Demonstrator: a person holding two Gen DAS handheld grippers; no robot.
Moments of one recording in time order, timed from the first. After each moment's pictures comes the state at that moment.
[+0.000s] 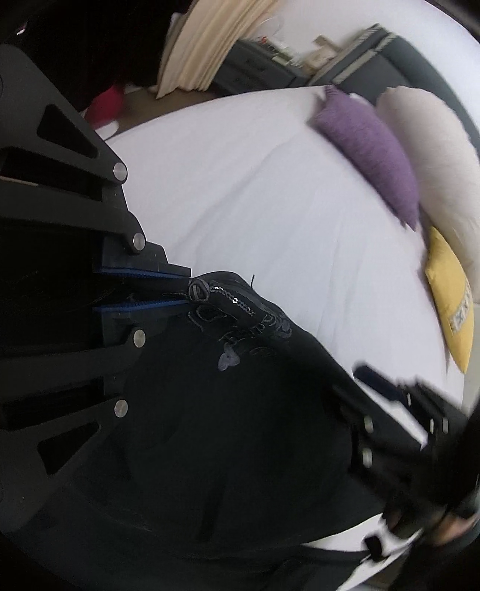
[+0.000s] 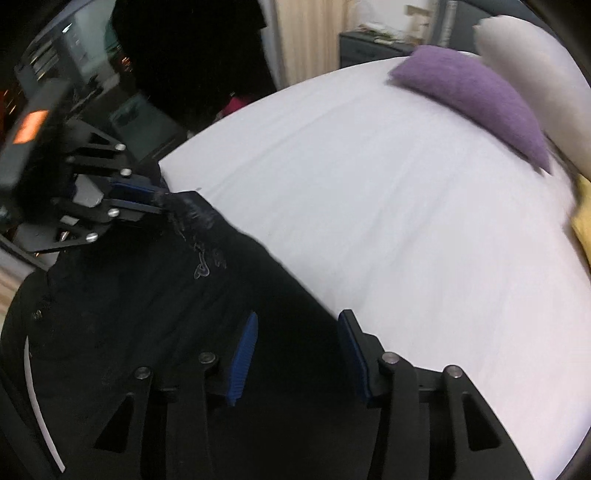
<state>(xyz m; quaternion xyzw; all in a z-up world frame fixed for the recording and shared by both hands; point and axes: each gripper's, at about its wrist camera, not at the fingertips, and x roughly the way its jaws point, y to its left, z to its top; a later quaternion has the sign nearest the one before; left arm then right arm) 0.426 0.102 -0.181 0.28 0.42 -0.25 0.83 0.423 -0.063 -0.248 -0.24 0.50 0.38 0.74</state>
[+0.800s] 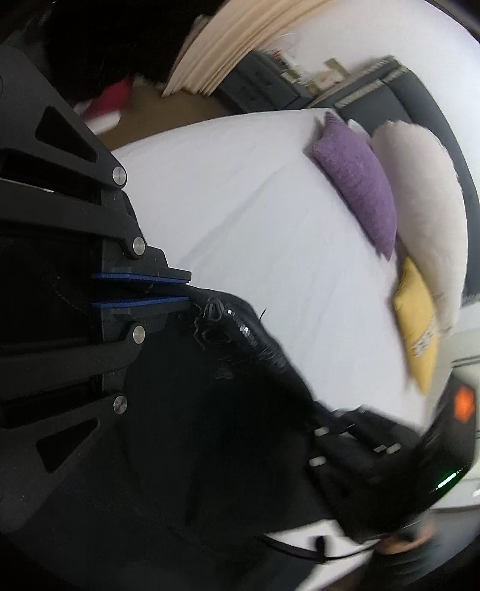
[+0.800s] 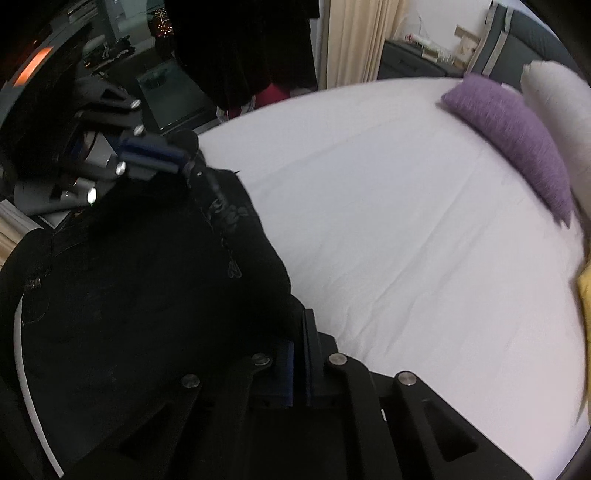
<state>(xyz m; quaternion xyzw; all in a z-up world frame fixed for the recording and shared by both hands) 0.378 0.121 -0.137 0.19 0.39 -0.24 0.87 0.386 -0.039 -0.228 -0.29 0.47 0.41 0.72</state>
